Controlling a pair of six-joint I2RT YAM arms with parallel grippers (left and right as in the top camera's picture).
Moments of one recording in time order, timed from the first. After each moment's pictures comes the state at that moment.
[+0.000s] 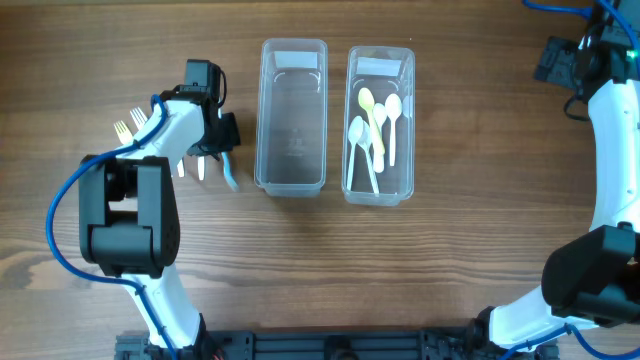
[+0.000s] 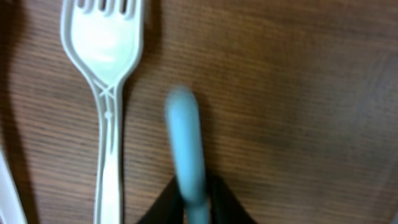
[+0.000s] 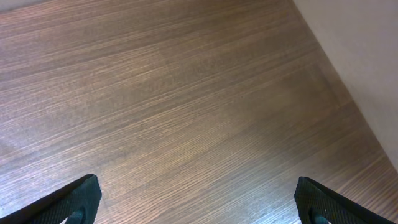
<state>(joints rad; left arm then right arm) -0.08 2.02 1.31 -0.66 -0.05 -0.28 -0.23 1.76 1.68 -0.85 0.32 0.07</state>
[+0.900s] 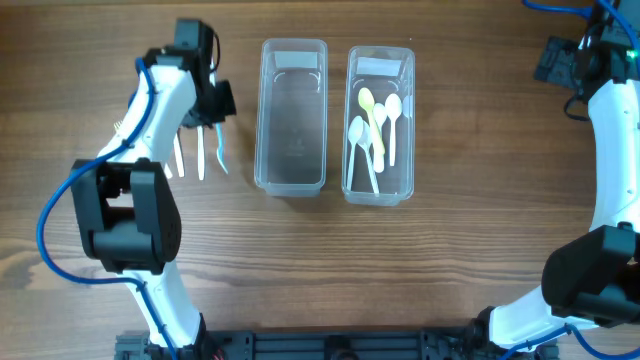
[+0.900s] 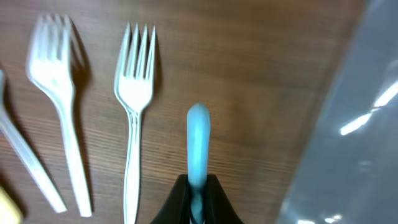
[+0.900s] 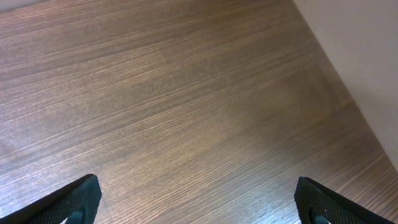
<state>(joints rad) -0.08 2.04 1.68 -1.00 -0.03 -0.28 -0.23 1.76 1.68 -0.85 0.32 0.07</state>
